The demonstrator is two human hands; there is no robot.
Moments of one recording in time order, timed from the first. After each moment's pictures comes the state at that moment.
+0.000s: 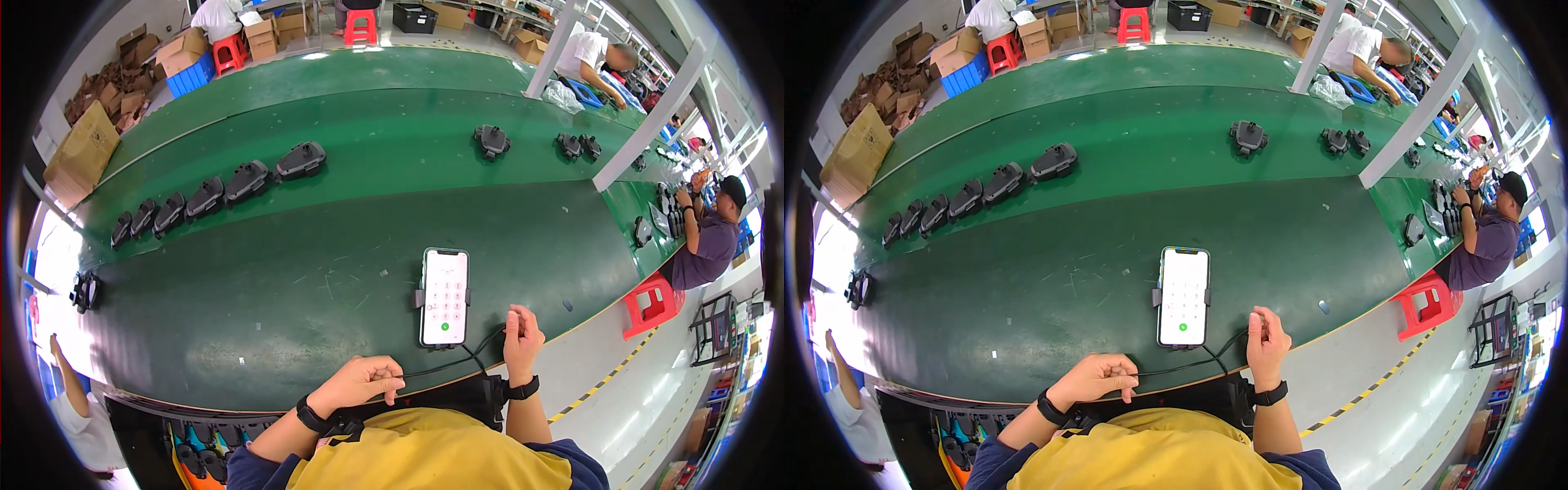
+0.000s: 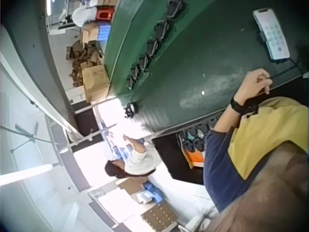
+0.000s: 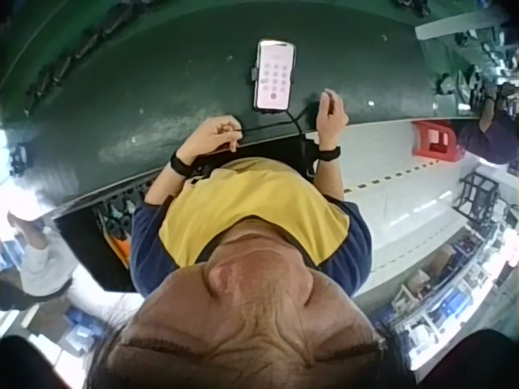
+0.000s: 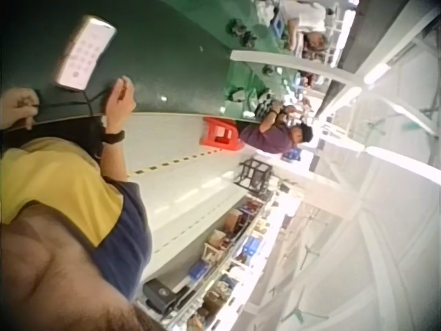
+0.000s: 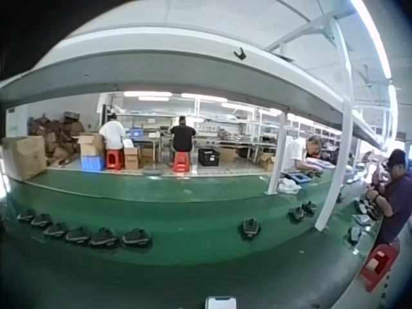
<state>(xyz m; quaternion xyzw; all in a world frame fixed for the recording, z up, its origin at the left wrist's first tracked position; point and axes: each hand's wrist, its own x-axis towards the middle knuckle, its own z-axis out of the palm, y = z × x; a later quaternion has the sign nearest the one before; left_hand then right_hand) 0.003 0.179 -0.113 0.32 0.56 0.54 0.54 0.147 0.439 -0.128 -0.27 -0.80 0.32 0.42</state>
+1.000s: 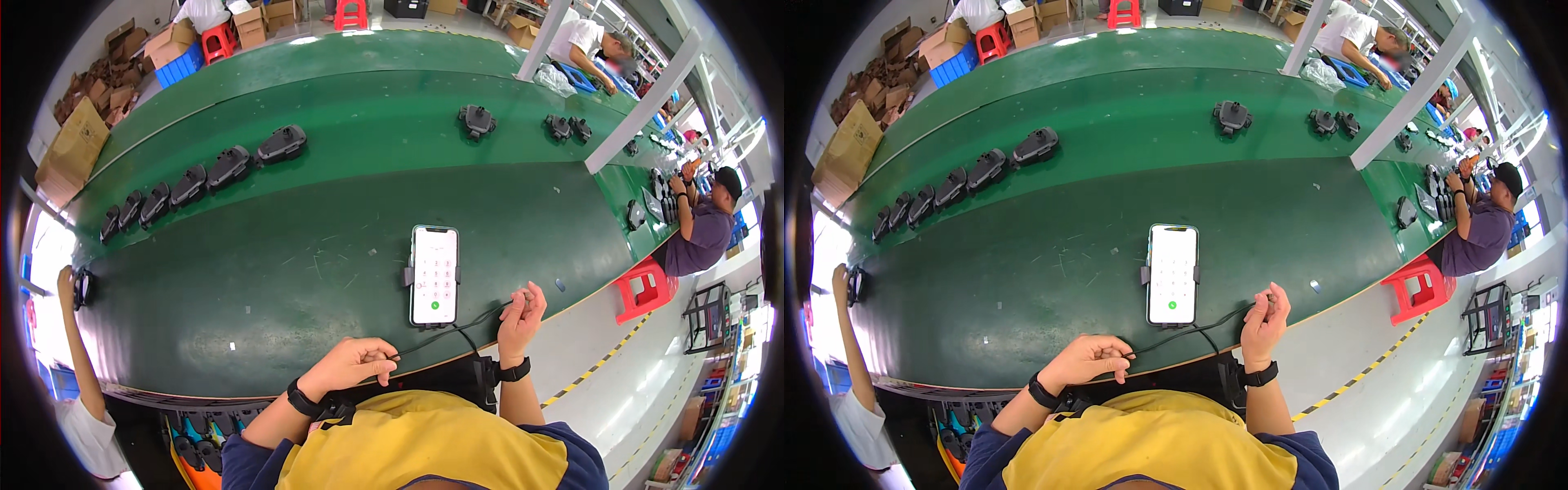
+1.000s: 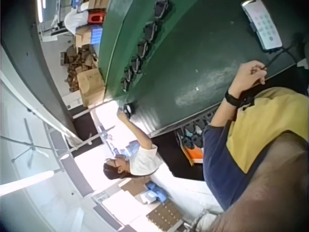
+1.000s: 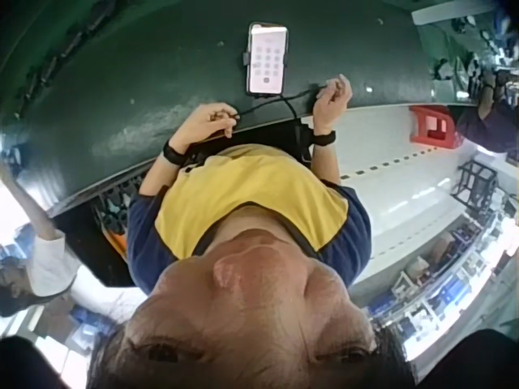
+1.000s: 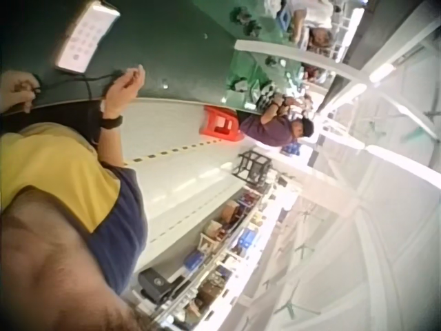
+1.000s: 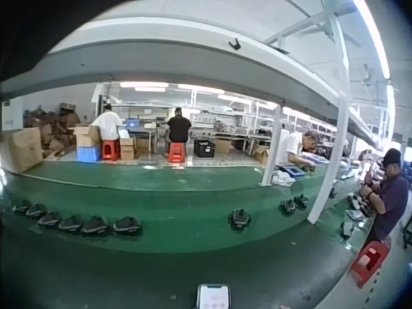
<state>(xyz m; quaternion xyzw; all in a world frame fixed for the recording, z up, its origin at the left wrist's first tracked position) 0.005 0.188 -0.106 0.30 0.56 0.56 0.54 0.149 0.444 -0.137 -0.26 -0.73 0.39 0.50</state>
